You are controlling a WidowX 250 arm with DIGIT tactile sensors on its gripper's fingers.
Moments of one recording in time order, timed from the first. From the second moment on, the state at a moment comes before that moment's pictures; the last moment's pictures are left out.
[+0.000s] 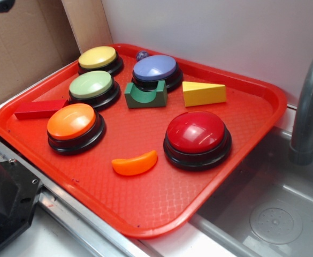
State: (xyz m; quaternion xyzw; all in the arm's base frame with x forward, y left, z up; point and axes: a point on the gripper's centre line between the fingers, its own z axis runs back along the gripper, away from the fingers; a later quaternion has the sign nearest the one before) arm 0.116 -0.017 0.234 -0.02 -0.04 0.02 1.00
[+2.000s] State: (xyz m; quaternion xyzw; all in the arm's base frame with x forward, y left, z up) arm 0.174 -0.099 0.052 -0.02 -0.08 -0.28 0.96
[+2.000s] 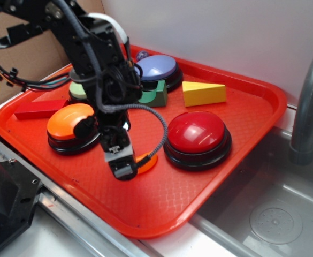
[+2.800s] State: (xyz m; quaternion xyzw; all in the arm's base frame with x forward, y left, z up) arm 0.183 -0.092 0.015 -0.04 -0.06 -0.28 0.96
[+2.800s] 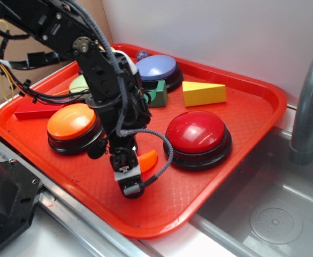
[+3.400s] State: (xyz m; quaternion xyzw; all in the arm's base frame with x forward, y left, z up) arm 0.183 -0.094 0.012 -0.03 -0.07 -0.28 0.96
